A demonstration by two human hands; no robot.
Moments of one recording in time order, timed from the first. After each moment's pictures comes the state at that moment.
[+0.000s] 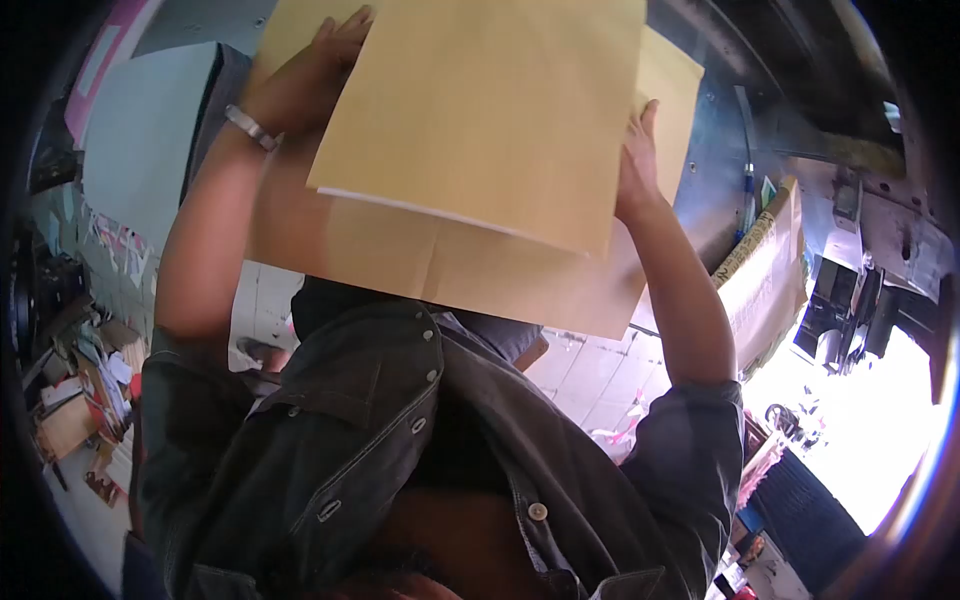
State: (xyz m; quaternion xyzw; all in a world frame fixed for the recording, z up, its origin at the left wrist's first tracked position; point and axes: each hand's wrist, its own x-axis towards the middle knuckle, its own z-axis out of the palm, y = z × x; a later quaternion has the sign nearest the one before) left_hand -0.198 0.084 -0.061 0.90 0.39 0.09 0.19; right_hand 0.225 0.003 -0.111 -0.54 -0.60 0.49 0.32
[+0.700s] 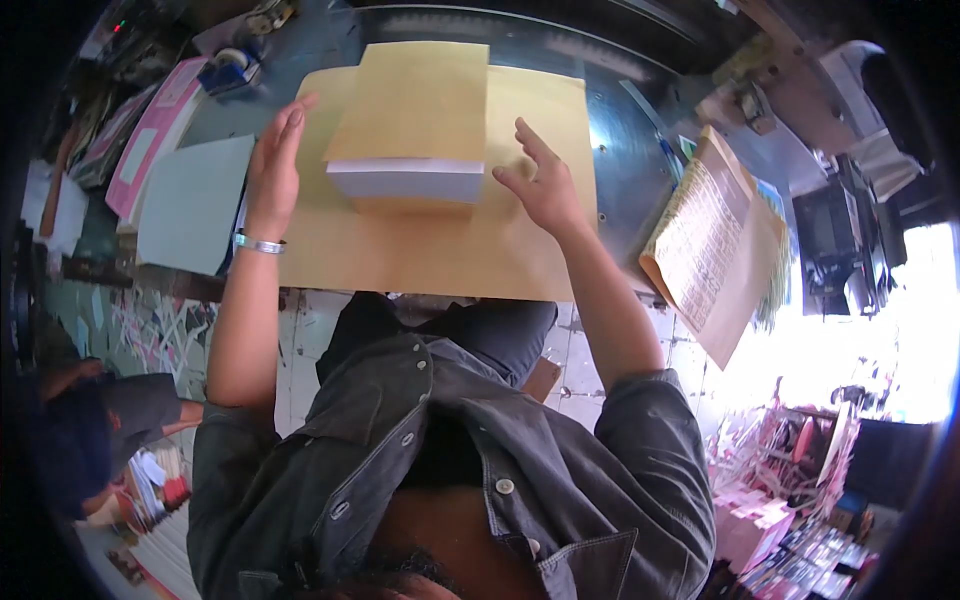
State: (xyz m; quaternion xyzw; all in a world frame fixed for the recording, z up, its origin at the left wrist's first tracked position) left_hand -0.184 -0.012 0.035 0.68 0.42 0.50 0.33; right_hand 0.170 -0.074 -0.045 -0.60 -0.62 0.28 0.42
